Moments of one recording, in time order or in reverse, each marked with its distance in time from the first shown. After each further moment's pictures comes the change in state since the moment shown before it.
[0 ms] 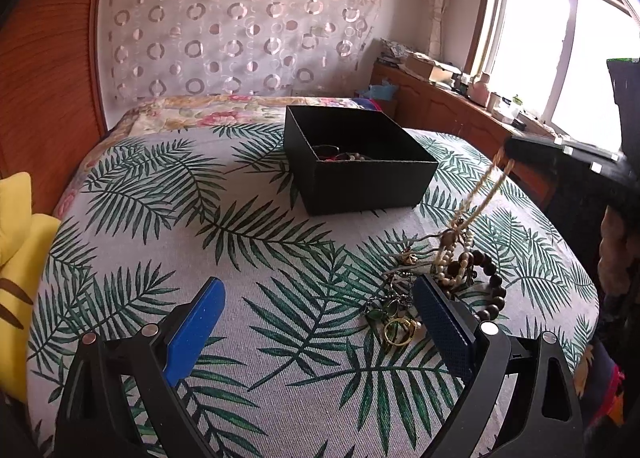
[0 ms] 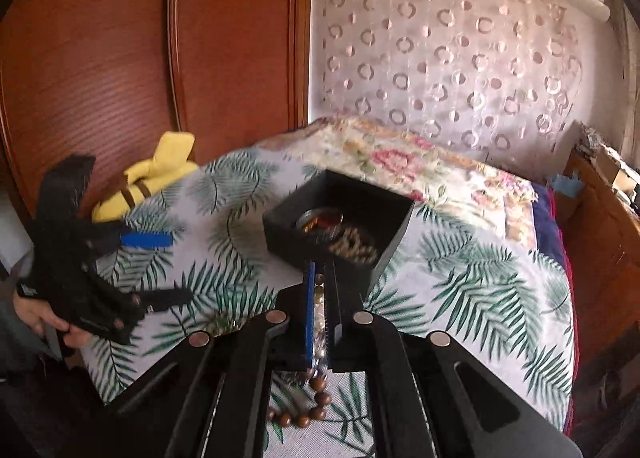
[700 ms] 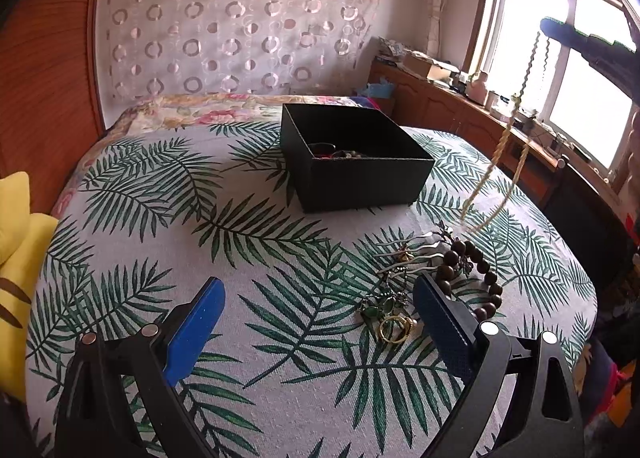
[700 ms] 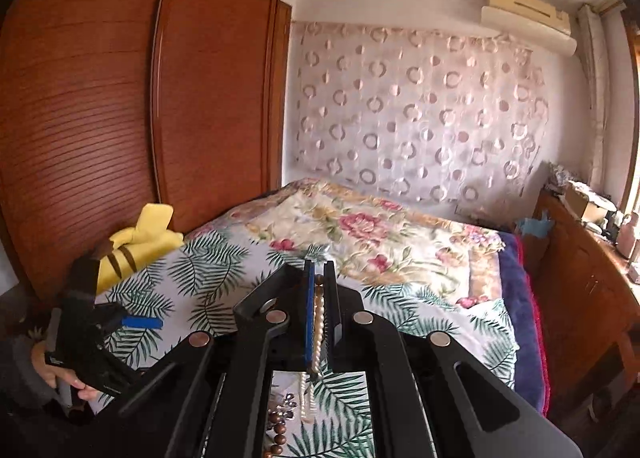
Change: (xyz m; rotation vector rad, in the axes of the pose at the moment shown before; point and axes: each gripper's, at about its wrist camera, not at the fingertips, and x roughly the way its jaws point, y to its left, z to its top) left arm 0.001 -0.005 -0.002 0.003 0.006 -0.007; right arm -0.074 -0.030 0.054 0.012 -0.206 -0.102
